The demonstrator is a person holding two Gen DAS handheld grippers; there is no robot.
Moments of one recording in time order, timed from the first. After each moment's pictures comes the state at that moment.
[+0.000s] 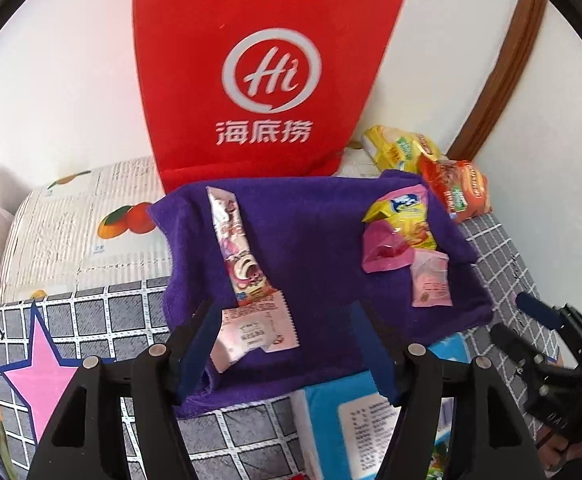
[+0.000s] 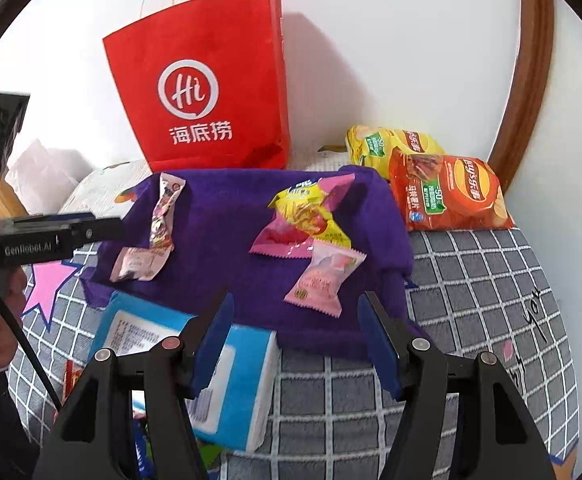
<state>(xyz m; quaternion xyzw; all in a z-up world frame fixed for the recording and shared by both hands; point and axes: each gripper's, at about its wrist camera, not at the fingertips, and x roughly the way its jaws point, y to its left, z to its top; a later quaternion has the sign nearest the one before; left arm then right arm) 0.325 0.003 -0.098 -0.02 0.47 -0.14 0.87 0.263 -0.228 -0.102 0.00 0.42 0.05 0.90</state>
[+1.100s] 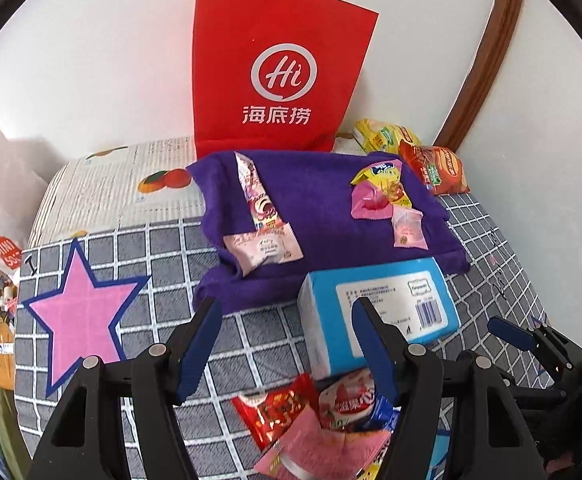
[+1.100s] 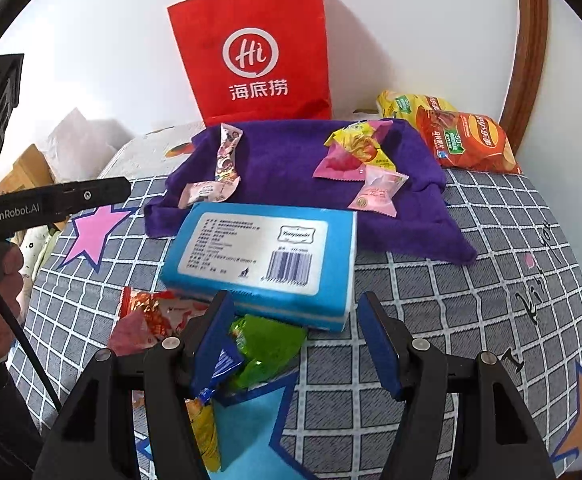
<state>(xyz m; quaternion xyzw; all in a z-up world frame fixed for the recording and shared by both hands) 0.229 0.043 -0.081 -0.03 0.46 -0.13 0.88 0.170 -0.181 -0.108 0.02 0.45 0.07 0.89</state>
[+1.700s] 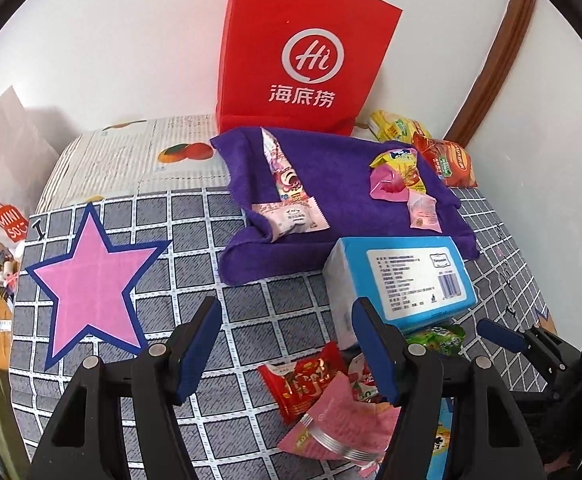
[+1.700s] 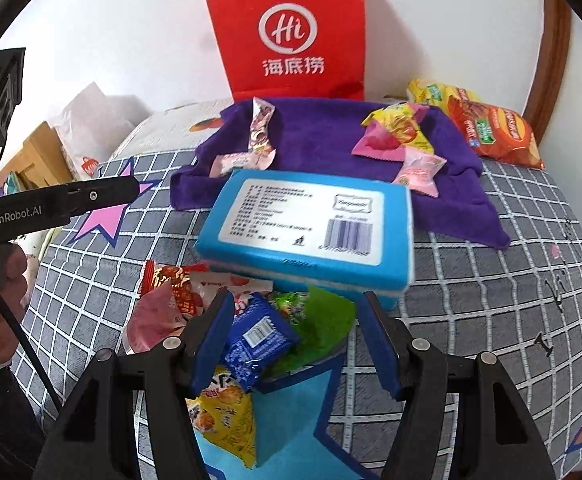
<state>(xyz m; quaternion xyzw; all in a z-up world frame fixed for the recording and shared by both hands) 0.214 0.075 -0.102 -0.05 0.47 -0.13 0.87 0.163 -0.144 -0.127 0.01 0.47 0.10 0.88</state>
